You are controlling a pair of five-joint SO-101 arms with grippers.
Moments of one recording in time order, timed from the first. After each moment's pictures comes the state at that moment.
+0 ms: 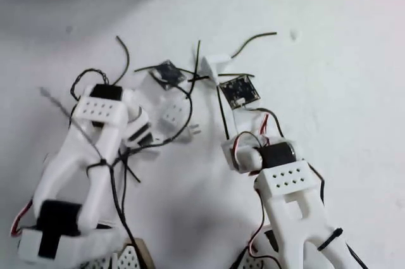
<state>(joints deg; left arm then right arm) 2.9 -9.5 31.3 68.4 -40.0 -18.5 -43.3 57.4 57.8 10.0</state>
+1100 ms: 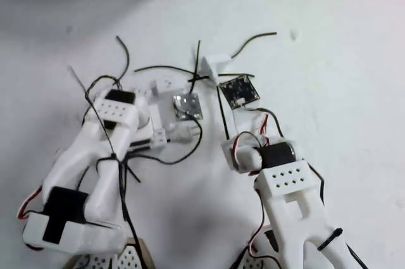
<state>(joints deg) 6.6 -2.6 35.3 62.2 -65.2 -18.5 -43.3 57.4 57.8 10.0</state>
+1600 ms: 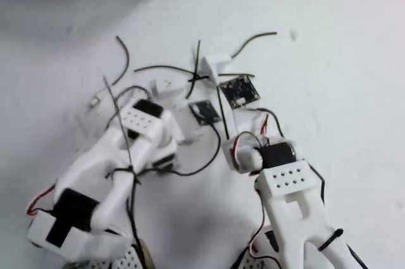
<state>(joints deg) 18.5 -3.6 37.1 71.4 -36.8 -18.5 -43.3 57.4 57.8 10.0</state>
